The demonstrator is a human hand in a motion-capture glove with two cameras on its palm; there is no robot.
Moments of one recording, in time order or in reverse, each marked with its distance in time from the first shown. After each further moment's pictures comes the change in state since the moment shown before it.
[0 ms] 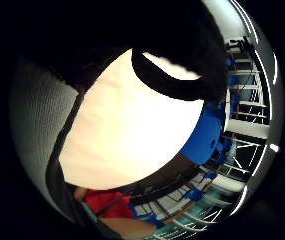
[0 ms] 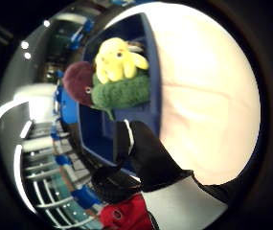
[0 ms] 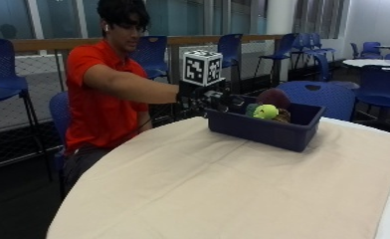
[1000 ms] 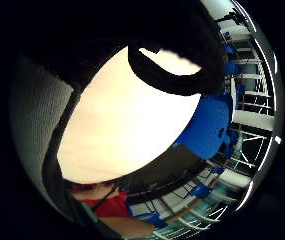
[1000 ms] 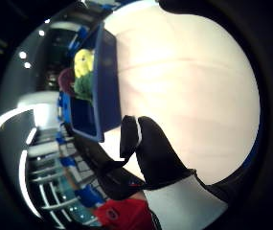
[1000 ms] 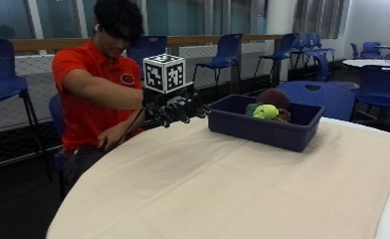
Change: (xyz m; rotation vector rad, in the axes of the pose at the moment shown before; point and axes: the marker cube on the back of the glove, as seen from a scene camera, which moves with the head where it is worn) arm 0.092 0.065 0.016 0.007 -0.060 0.058
